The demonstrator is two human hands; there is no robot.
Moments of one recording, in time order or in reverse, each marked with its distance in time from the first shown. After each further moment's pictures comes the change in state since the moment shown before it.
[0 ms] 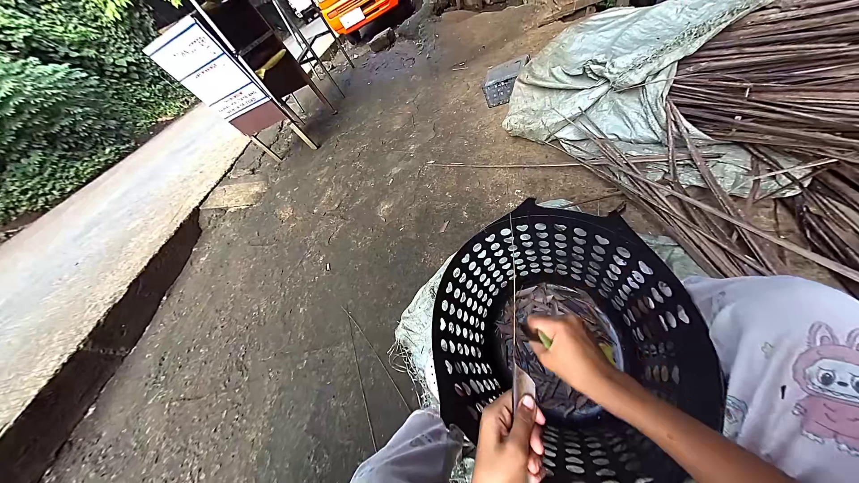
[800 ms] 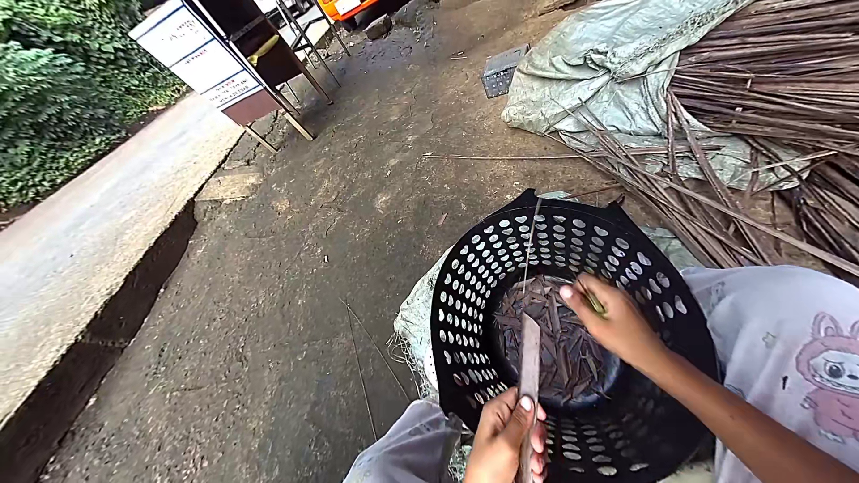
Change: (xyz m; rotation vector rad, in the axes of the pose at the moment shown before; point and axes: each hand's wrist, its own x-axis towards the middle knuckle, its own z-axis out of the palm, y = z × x) left_hand -0.002 -0.008 -0.012 -0.144 -0.163 -0.077; right_hand -0.005 0.039 -0.021 0.199 0.231 -0.058
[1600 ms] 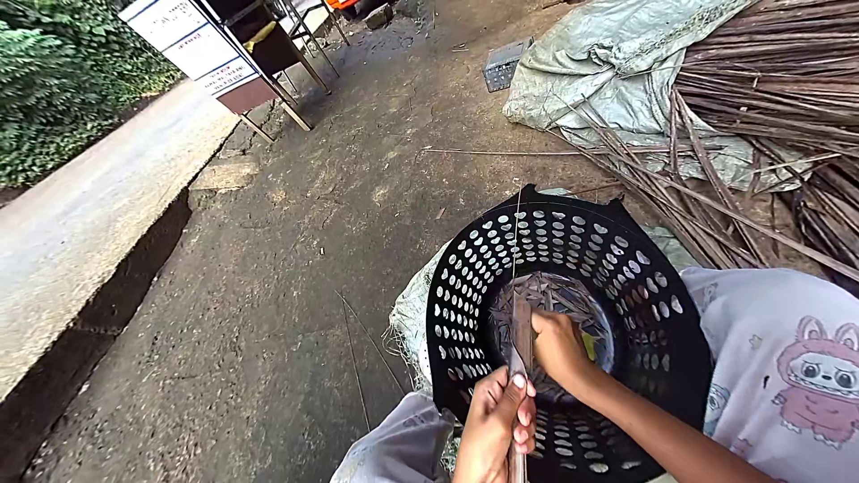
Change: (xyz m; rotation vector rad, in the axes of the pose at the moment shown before) left_hand 0.014 0.006 0.006 -0.130 0.035 0.075; right_hand -0.010 -0.017 0.060 -0.242 0.090 -0.098
